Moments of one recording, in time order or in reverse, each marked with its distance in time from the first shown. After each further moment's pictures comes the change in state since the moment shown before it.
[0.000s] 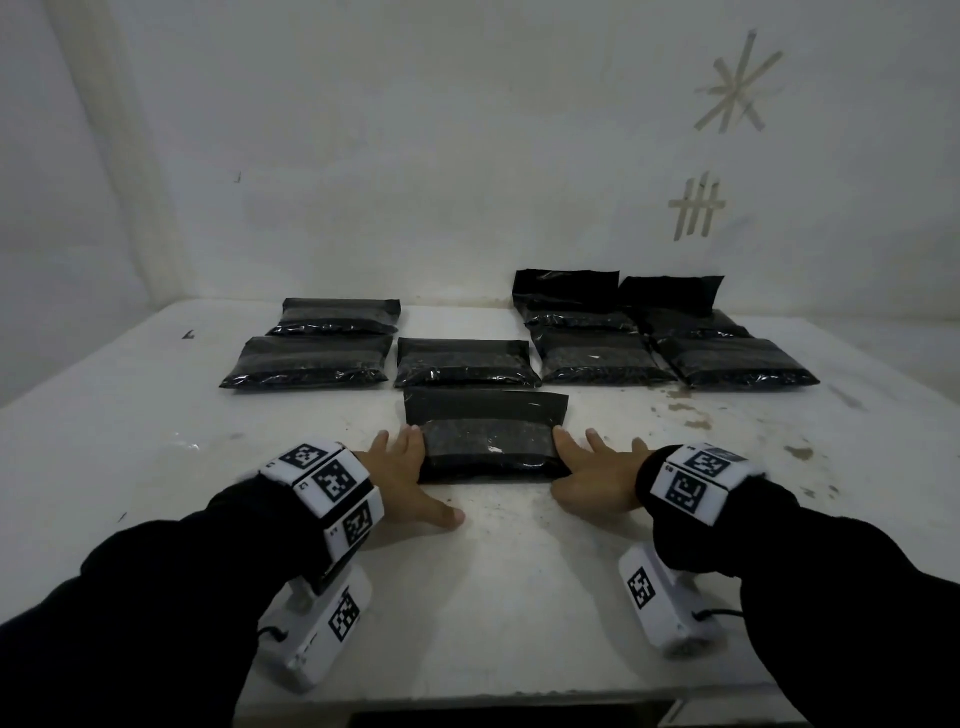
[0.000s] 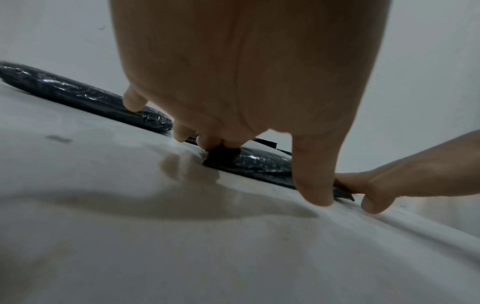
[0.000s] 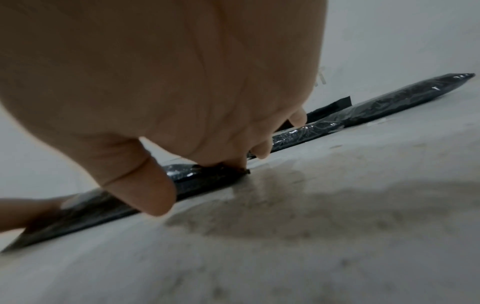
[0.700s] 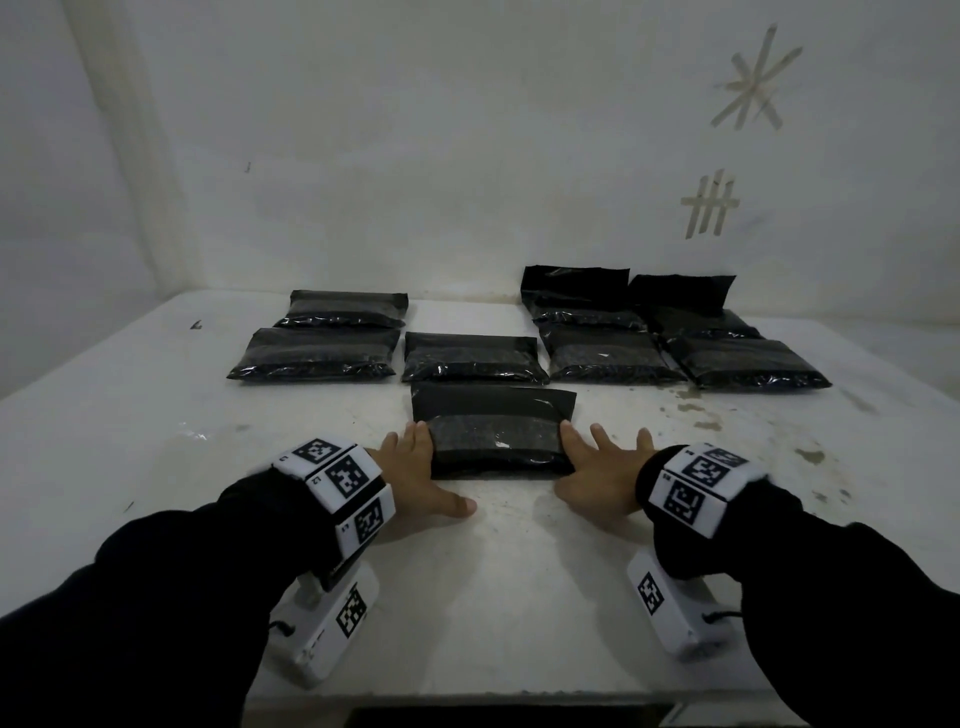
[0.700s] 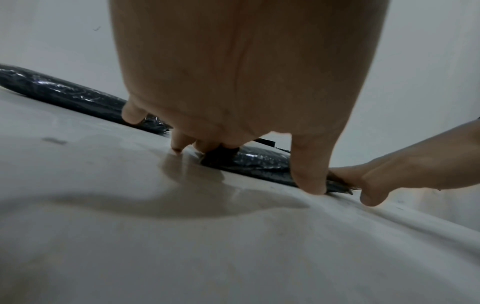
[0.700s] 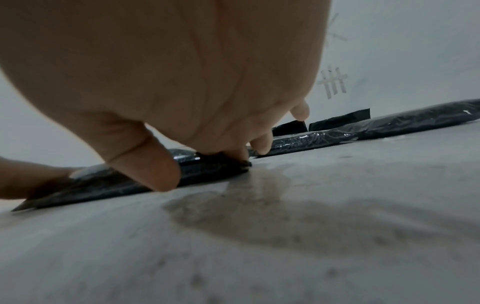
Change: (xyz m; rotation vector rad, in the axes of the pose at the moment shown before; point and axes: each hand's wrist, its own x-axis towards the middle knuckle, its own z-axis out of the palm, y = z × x) left_hand 0.007 0.002 0.005 -0.062 0.038 0.010; right_hand -0.011 -0.014 0.000 -0.112 0.071 -0.017
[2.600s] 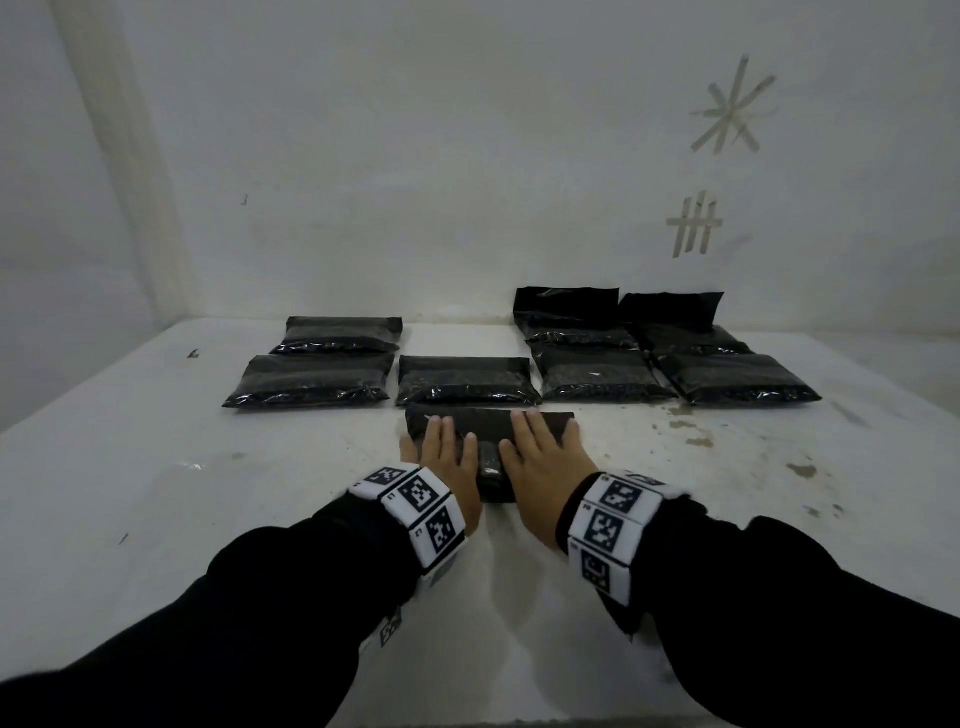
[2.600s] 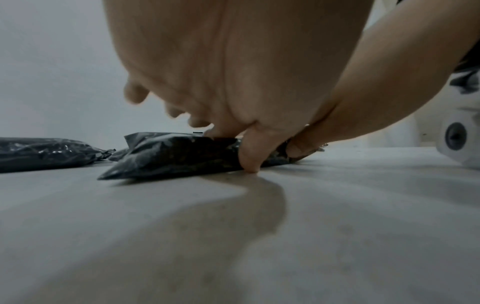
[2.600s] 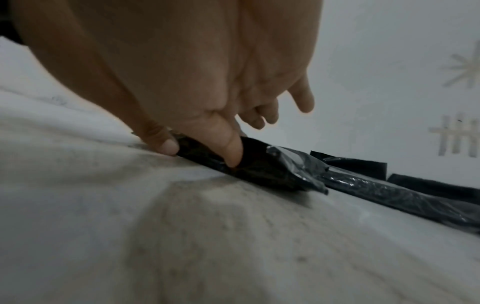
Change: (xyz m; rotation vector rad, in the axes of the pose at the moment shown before) left_hand 0.023 0.044 0.011 0.306 0.298 -0.043; right_hand 0.022 -0.038 0.010 -0.402 0.335 -0.118
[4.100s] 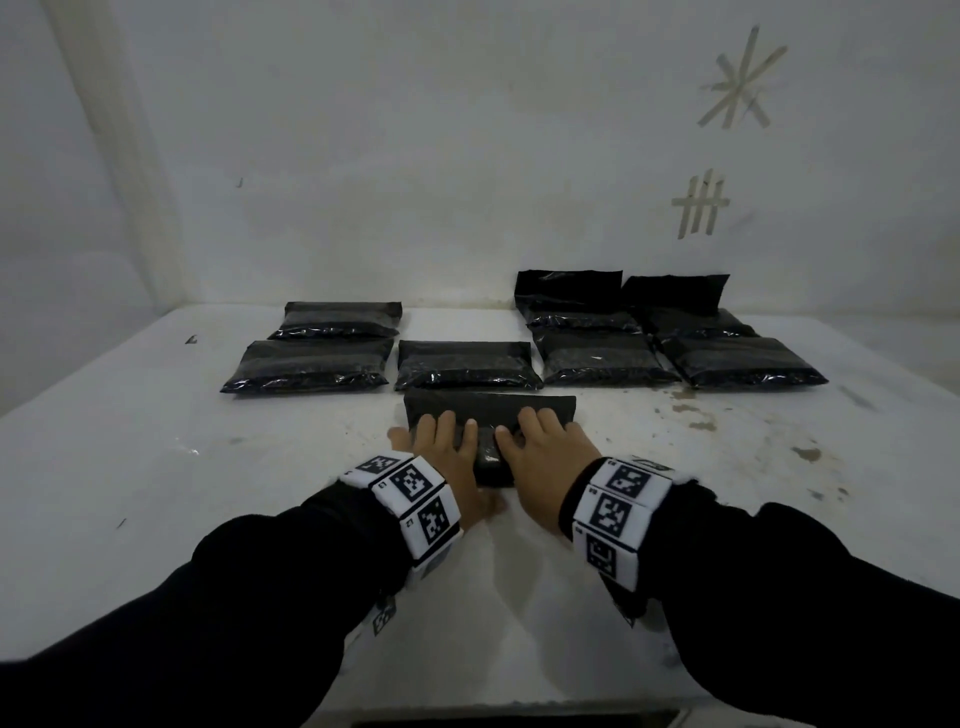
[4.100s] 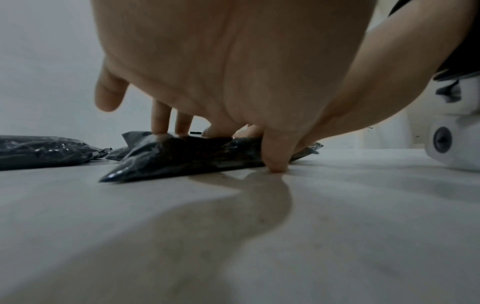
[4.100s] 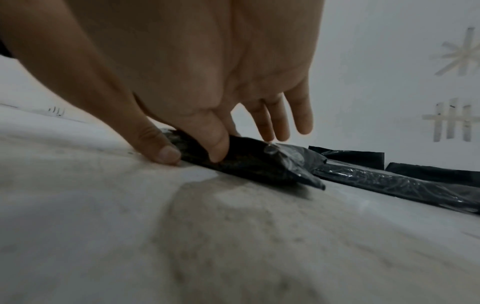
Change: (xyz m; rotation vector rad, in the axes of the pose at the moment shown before) left_hand -0.008 -0.003 0.005 -0.050 0.102 0.004; right_hand -0.003 0.004 0.003 0.087 0.109 -0.039
